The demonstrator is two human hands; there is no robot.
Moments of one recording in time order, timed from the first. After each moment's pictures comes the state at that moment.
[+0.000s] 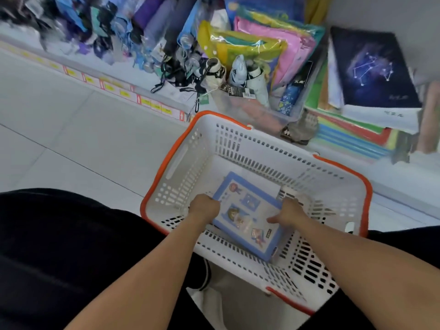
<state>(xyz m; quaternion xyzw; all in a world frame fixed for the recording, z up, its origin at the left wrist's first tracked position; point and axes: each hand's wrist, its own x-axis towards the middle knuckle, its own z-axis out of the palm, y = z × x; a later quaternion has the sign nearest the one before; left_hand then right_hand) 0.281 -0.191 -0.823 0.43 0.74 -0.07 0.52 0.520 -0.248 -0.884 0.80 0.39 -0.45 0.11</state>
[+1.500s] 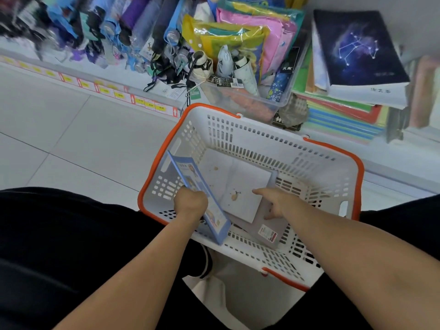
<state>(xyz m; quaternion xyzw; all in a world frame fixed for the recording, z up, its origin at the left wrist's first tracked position) 0.279 -0.218 -0.775 0.35 0.82 0.10 0.45 0.477 -0.241 -0.838 0.74 -0.02 -0.65 -0.19</state>
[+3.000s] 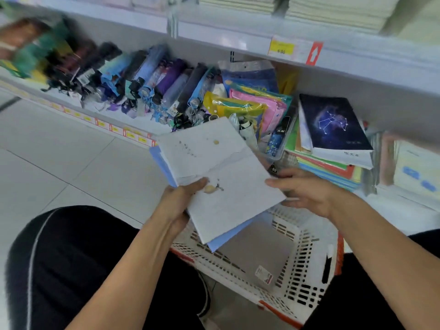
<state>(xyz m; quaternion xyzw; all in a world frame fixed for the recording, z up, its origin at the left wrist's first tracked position) 0.249 -0.194 -0.634 0.24 0.53 0.41 0.70 0.512 -0.225 -0.602 0.67 0.27 -0.63 -0.27</state>
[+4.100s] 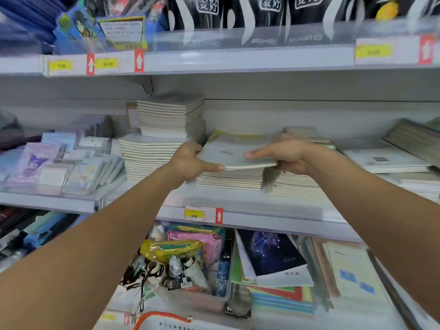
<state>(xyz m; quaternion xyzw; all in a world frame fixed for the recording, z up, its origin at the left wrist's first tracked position) 0.475 0.020 -0.362 0.75 0.42 0.29 0.41 0.684 -0.077 -0.340 0.69 0.42 -0.38 -0.45</state>
